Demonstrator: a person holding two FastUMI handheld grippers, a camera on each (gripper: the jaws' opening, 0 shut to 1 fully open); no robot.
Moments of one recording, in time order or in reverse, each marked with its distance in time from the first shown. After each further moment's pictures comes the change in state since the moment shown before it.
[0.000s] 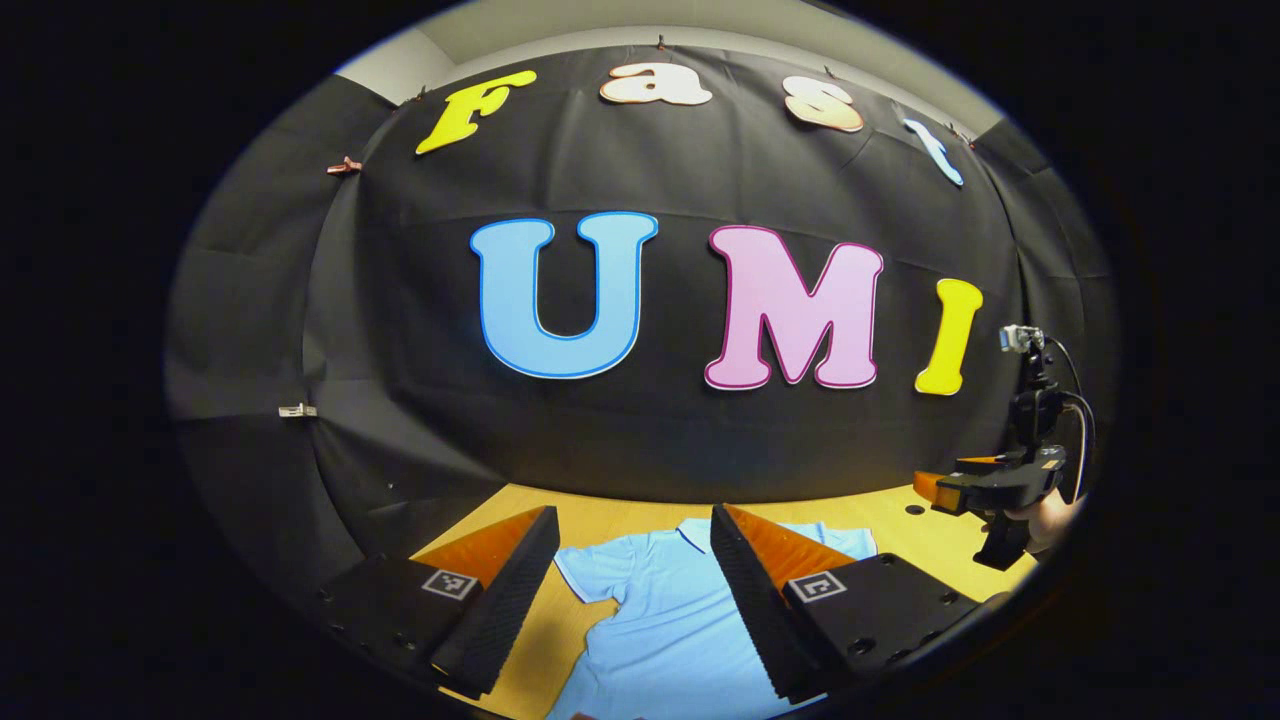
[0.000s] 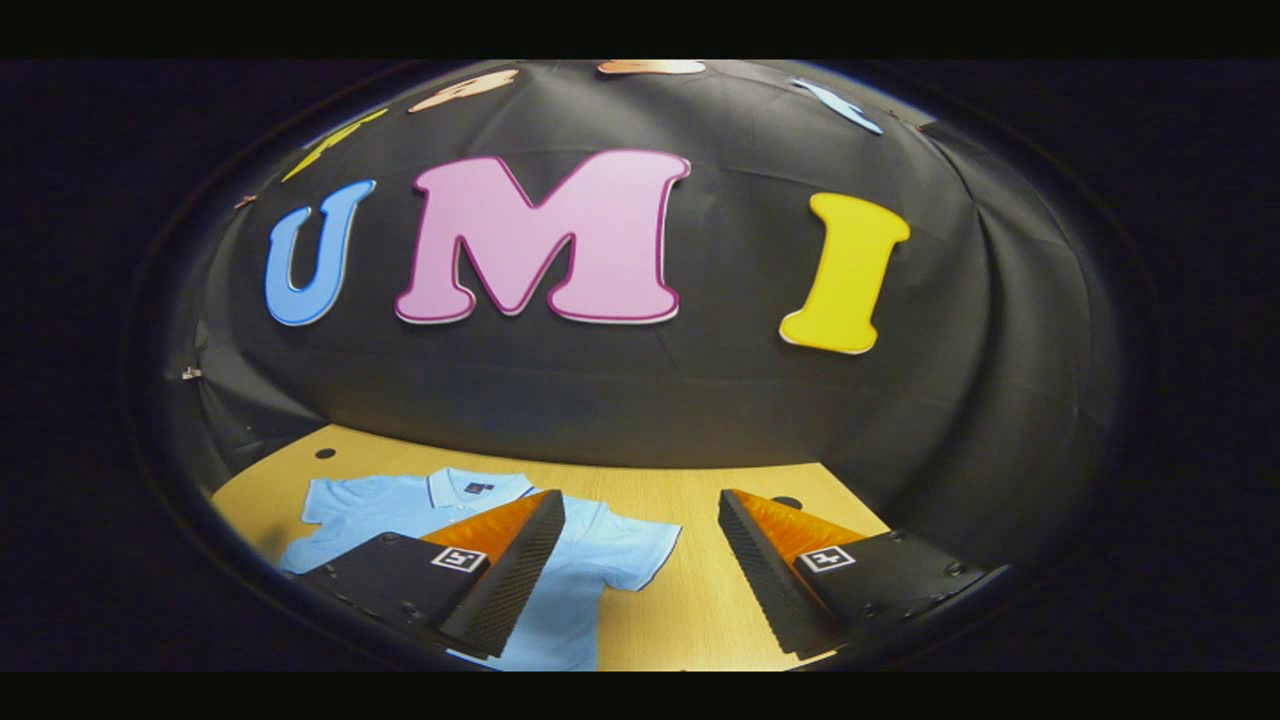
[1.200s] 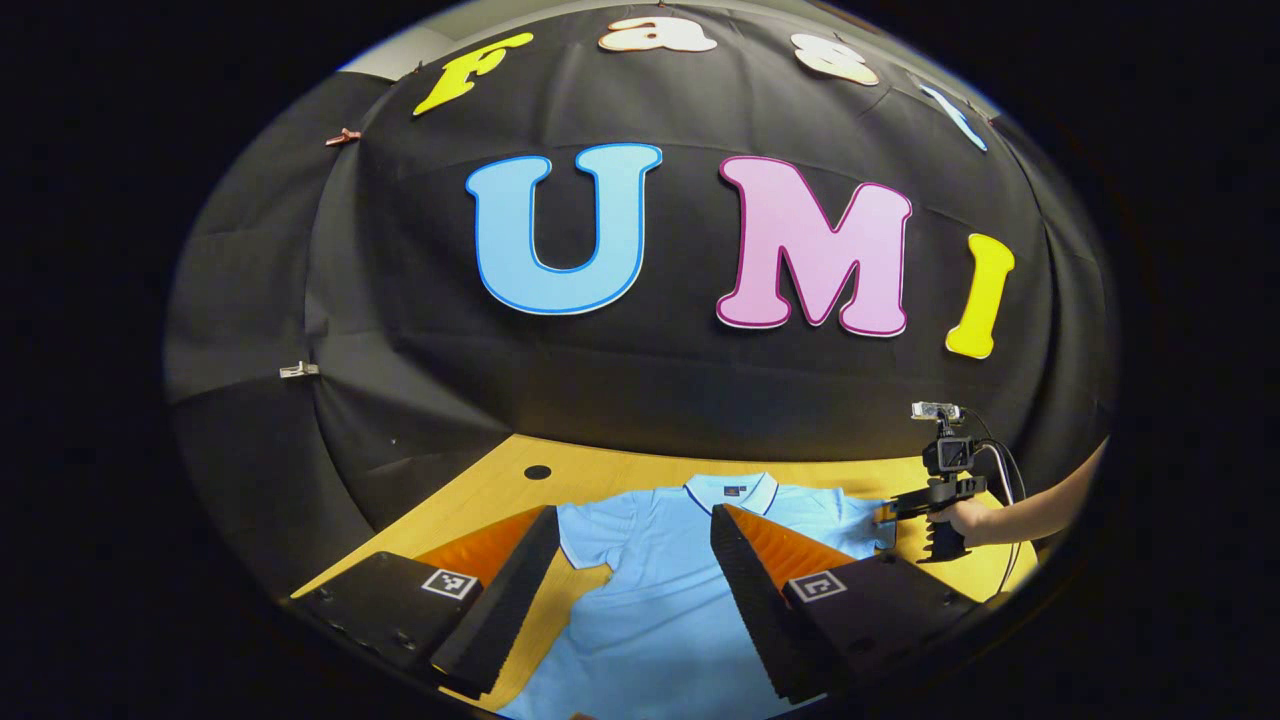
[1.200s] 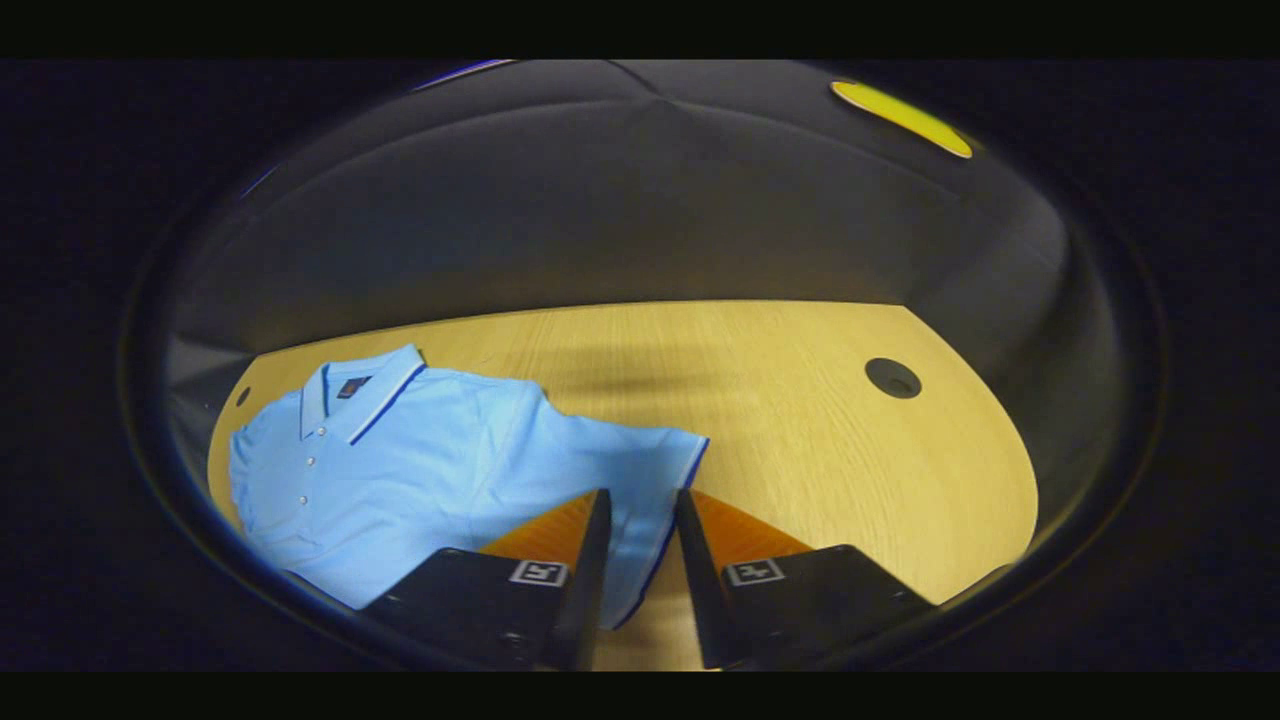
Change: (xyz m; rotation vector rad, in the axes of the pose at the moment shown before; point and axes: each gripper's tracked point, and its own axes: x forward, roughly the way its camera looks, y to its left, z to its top) left arm 0.029 -0.007 -0.047 -0.008 0.147 0.052; right arm 0.161 -0.005 -0.179 0.115 0.513 0.007
